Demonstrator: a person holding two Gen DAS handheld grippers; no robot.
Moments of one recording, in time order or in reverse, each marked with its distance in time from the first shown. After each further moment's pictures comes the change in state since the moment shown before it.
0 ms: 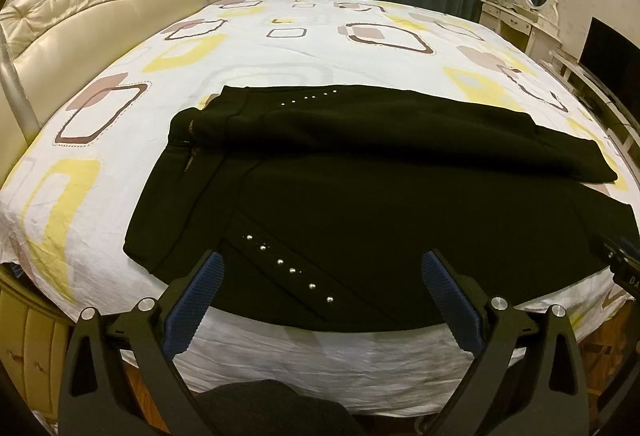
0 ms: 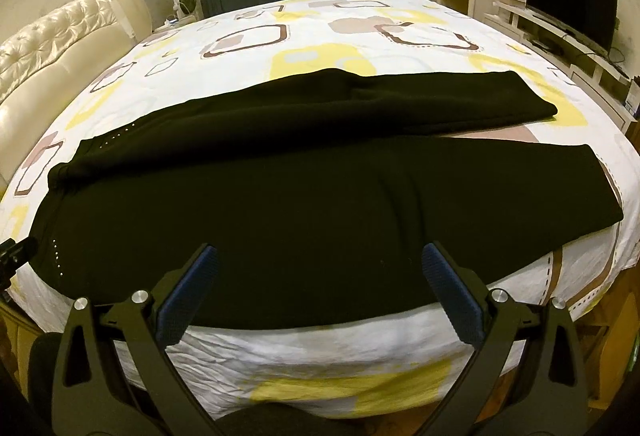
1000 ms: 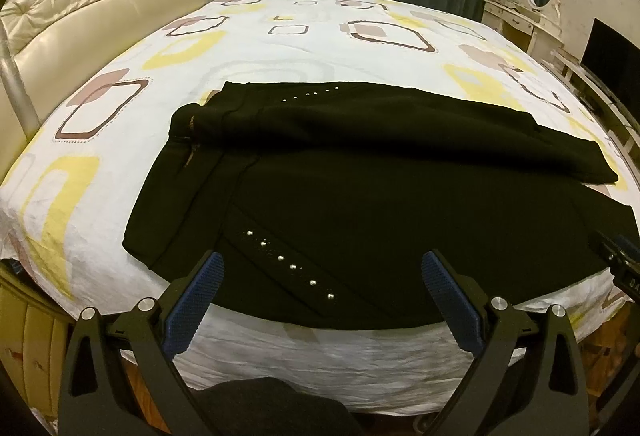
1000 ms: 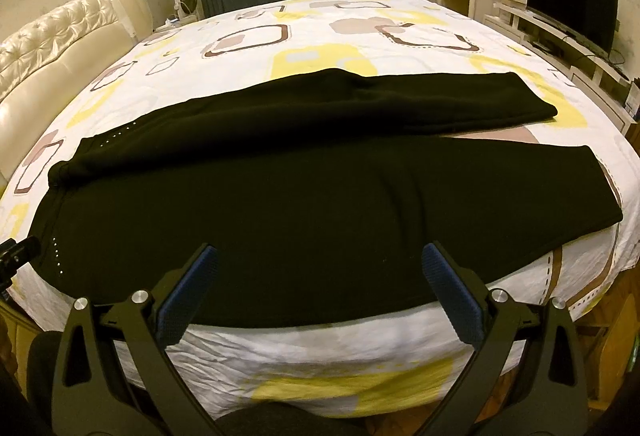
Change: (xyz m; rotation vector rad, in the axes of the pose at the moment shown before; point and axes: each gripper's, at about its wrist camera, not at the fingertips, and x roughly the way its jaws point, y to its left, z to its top) left arm 0.001 0.001 0.000 -0.011 0.010 -0.003; right arm -0.001 0.004 0.000 -0.003 0.000 -0.003
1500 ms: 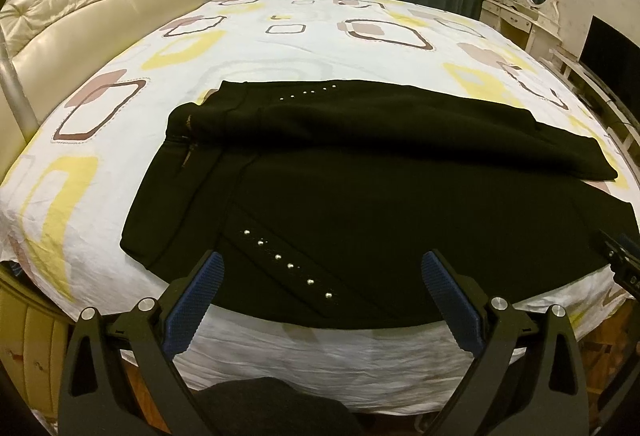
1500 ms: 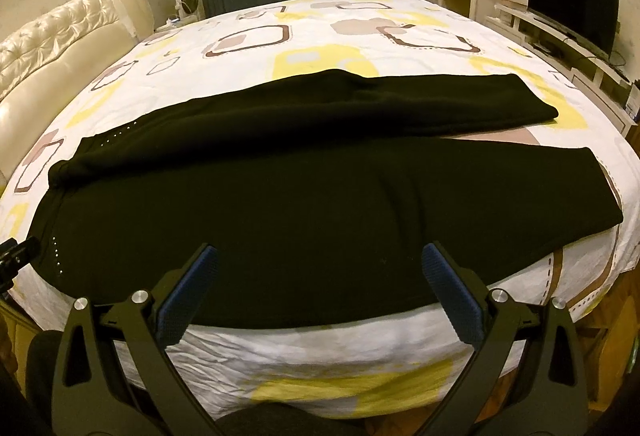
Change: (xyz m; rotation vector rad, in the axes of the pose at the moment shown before) left arm 0.002 0.000 -0.002 0.009 0.001 -0.005; right arm -0.001 -0.001 0.003 -0.002 -0.001 0.002
